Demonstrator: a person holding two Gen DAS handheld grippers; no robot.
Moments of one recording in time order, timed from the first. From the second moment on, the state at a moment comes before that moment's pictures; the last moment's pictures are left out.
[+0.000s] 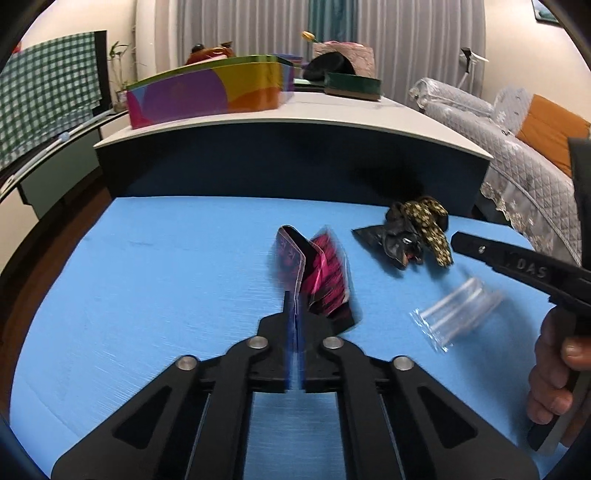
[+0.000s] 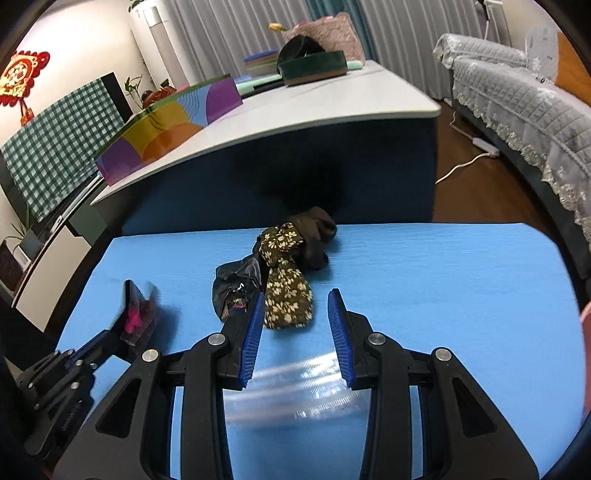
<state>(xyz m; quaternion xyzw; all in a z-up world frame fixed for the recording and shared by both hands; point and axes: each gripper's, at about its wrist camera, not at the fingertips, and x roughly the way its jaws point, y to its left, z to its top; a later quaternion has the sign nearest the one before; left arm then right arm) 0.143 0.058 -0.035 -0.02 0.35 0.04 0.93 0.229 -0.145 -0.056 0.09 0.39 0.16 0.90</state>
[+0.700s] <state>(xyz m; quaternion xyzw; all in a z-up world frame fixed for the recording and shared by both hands) 0.136 0.055 -0.016 -0.03 0.33 0.02 0.94 0.207 -0.152 -0.032 0.05 0.37 0.15 0.92</state>
